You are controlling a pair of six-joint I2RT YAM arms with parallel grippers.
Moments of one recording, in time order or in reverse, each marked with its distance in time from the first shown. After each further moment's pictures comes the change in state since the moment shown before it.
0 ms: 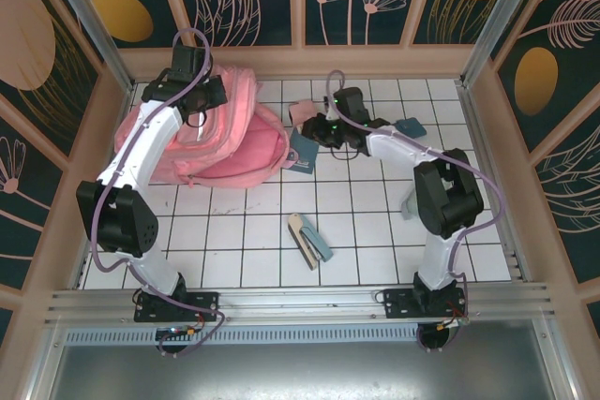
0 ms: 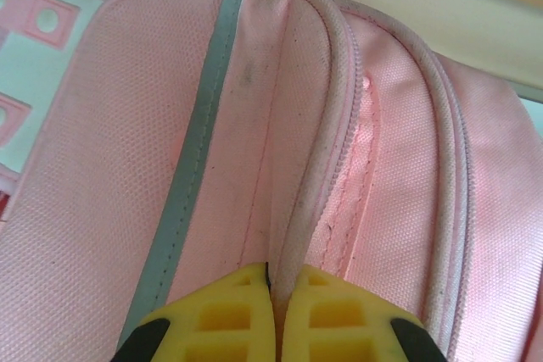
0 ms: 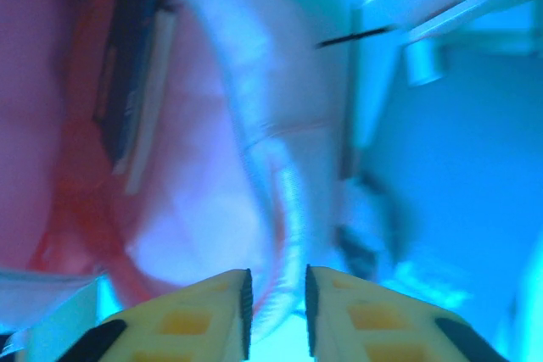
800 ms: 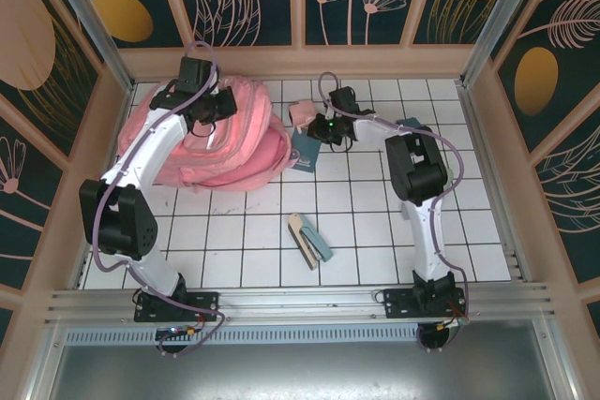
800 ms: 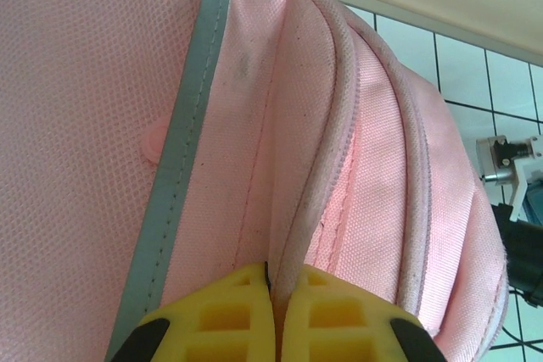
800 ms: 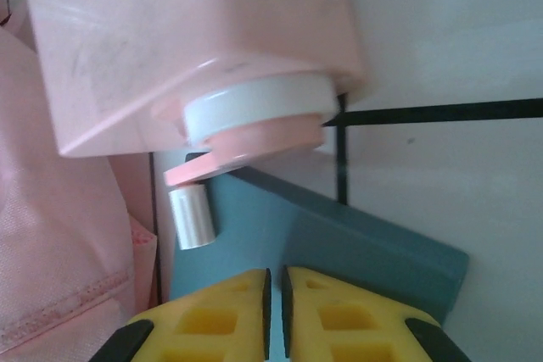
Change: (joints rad) left arm -0.032 -0.021 -0.127 0.088 0.159 -0.034; right arm -0.066 0.394 0.298 -0.087 0.045 -0.082
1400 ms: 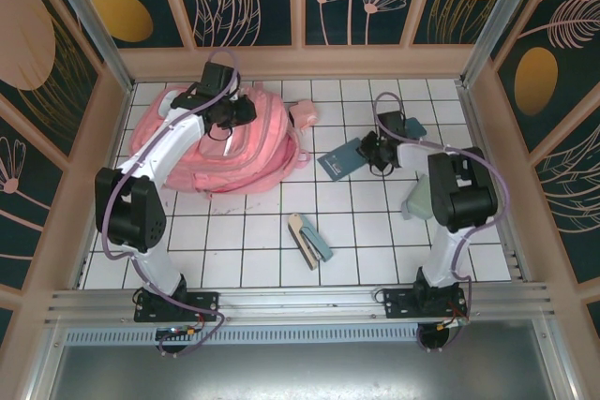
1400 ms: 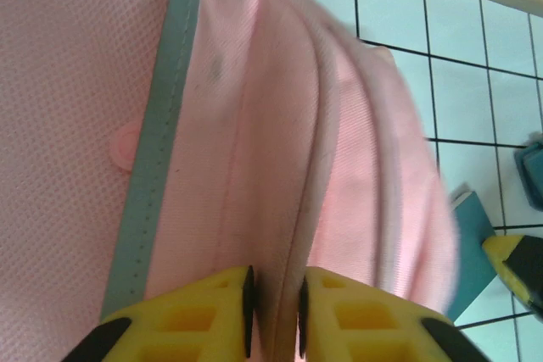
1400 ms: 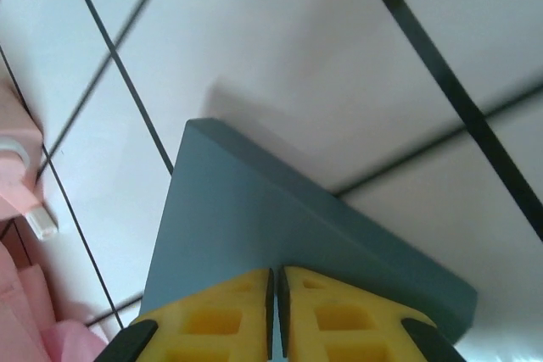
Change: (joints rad) left arm -0.084 0.076 0.009 0.019 0.000 -0.028; right arm -0.173 -0.426 -0.617 0.157 0.194 0.298
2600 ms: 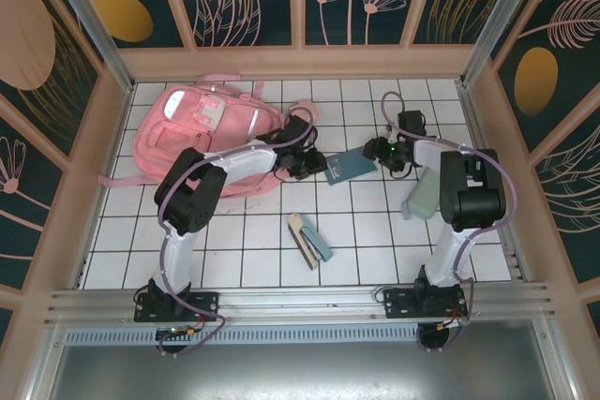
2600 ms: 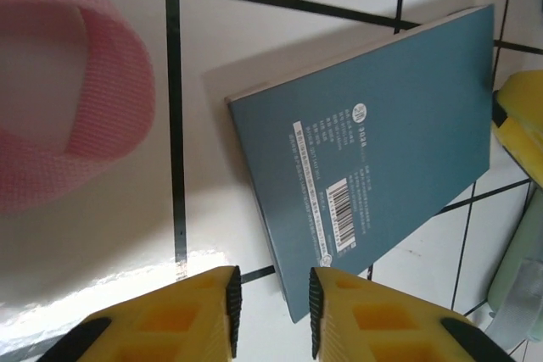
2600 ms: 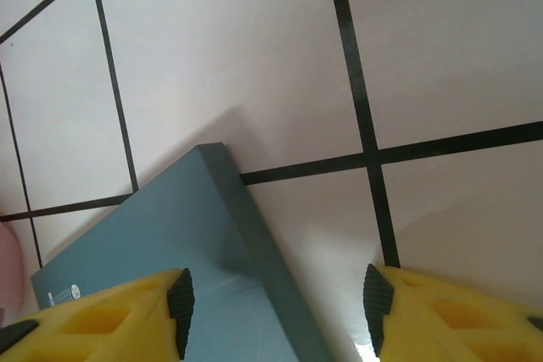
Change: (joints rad) left arm -0.364 0.329 -0.107 0.302 0.157 -0.398; right arm -0.135 0.022 0.051 -0.147 -0.185 -0.503
